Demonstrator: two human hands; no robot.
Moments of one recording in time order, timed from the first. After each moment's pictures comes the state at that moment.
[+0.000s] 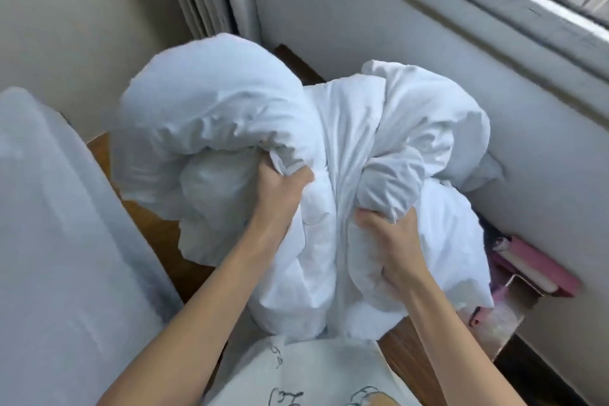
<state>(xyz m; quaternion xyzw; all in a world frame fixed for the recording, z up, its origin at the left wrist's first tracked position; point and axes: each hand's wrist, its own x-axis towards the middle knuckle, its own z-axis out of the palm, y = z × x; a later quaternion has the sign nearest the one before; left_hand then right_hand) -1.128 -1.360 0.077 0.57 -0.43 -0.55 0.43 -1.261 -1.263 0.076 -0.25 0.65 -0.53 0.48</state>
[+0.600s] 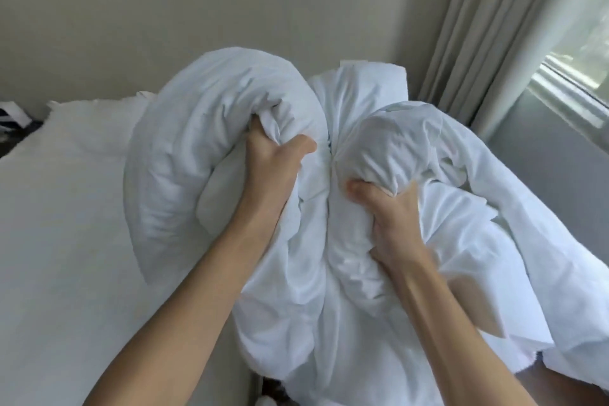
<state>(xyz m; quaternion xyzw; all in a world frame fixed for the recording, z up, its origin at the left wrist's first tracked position) -0.840 -1.309 0.268 0.61 -0.33 -0.23 0.68 -0.979 -1.339 0.234 -0.50 0.30 -0.50 0.64</state>
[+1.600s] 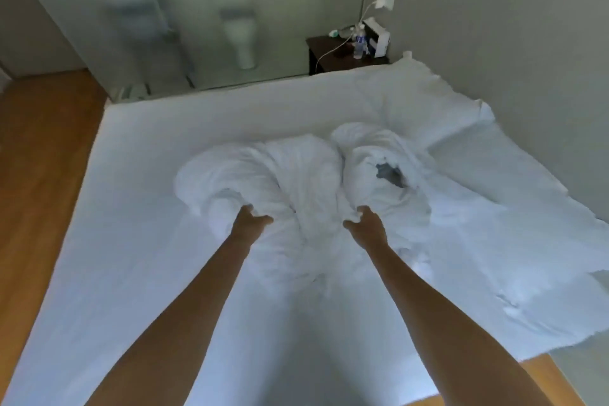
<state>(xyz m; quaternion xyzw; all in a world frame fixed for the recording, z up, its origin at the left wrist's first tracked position) -0.315 -1.217 0.065 0.76 0.35 -0.09 0.54 -0.259 -1.447 0.025 -0.90 0.09 0.19 0.39</state>
